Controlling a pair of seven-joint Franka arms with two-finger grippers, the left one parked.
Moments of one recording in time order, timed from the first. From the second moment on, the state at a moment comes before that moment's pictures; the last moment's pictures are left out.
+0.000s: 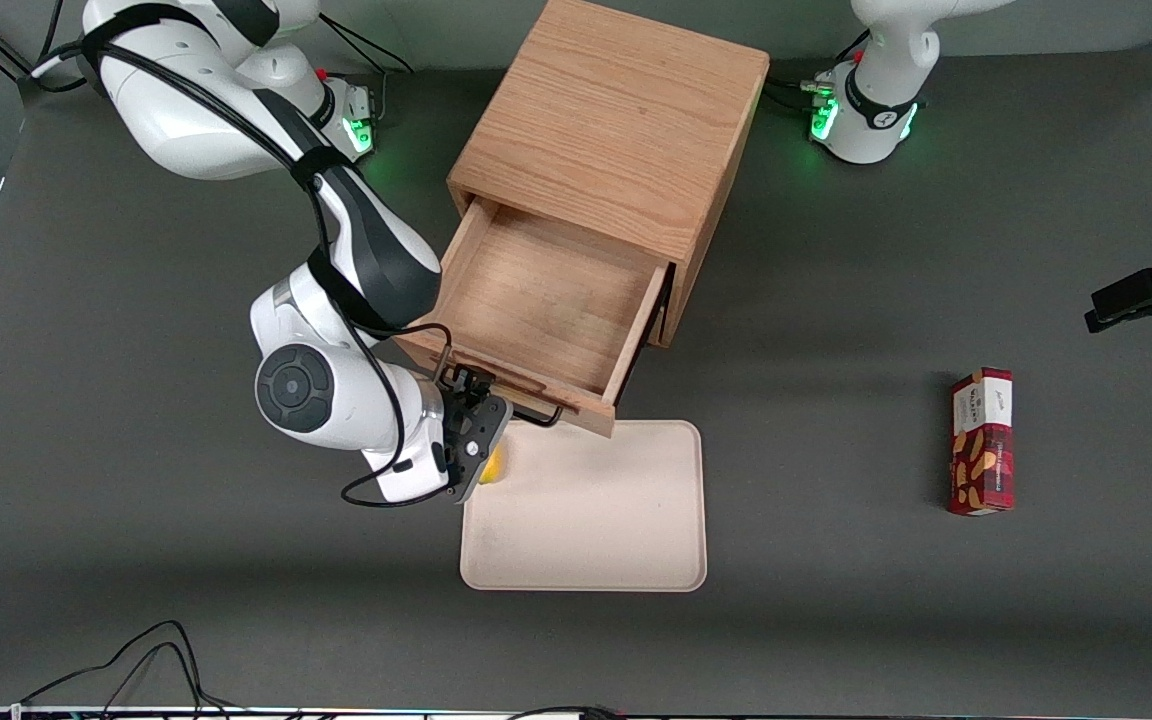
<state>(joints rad) 0.24 0.75 0.32 -1.12 0.03 1.82 -0.57</state>
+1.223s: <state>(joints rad) 0.24 0.76 0.30 -1.05 0.03 1.82 -0.59</state>
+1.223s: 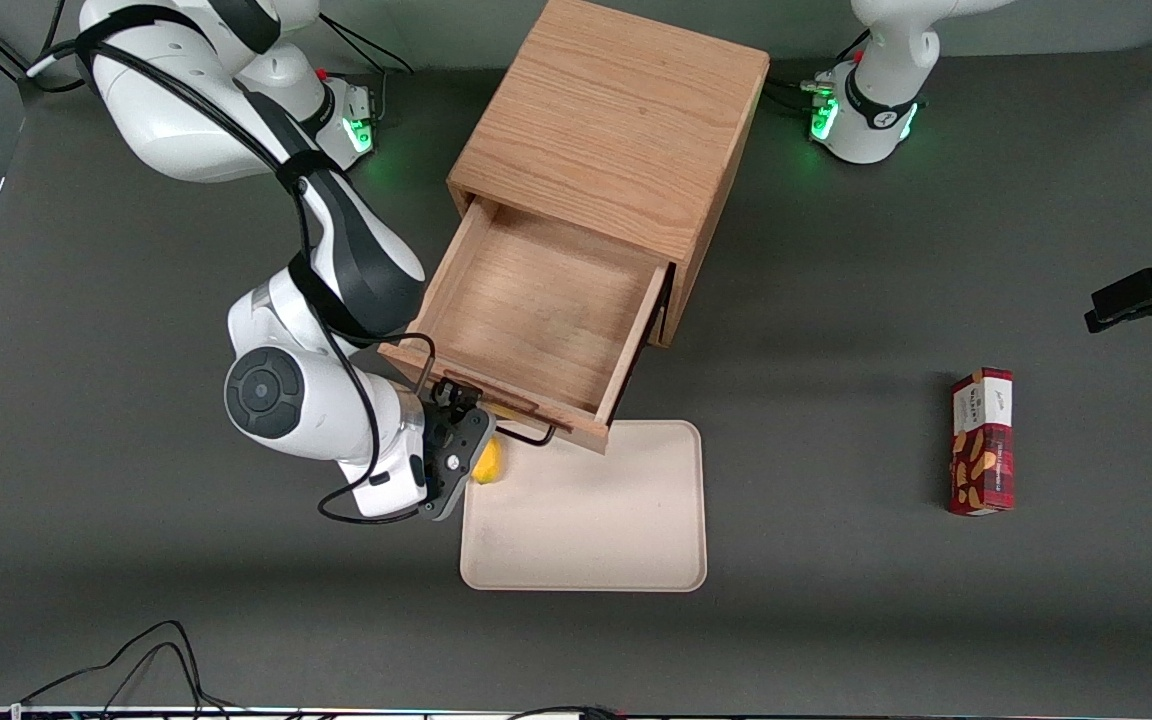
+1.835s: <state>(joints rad) 0.24 0.59 0.29 -1.03 0.02 1.63 -0.58</state>
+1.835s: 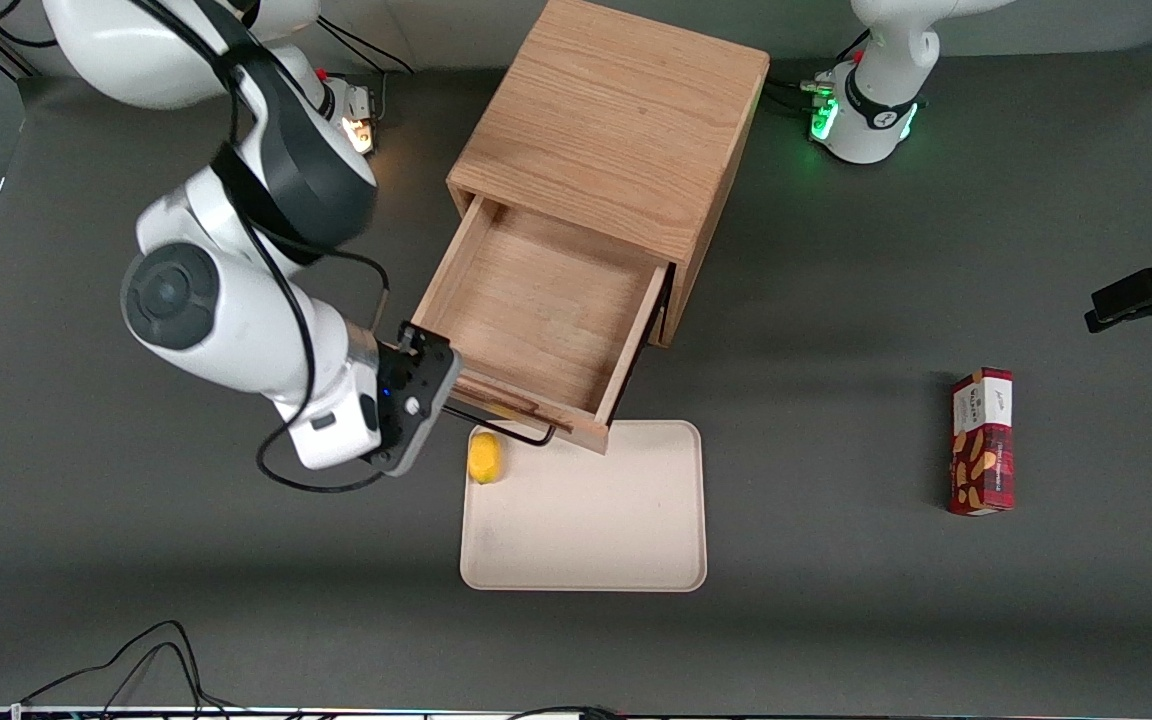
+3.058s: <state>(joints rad) -0.21 -0.16 0.28 -1.78 0.01 1.53 -0.01</state>
